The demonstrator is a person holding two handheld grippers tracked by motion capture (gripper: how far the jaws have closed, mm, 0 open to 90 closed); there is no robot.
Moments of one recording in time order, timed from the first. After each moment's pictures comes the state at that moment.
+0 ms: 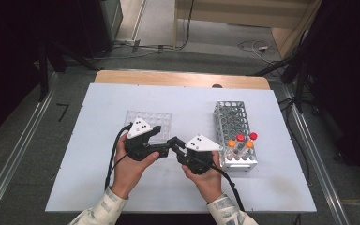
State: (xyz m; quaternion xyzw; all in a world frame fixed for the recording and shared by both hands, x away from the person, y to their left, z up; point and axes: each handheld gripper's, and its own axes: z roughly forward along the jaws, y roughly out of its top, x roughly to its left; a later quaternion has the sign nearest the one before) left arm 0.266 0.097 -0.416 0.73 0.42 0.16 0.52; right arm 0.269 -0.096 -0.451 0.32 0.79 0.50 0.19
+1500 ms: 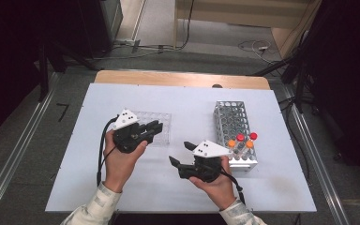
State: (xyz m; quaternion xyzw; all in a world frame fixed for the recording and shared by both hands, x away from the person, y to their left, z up) left arm 0.272 0.125 -0.396 0.70 0.44 0.18 0.53; right arm 0.249 -0.120 -0.439 0.29 0.81 0.49 0.15
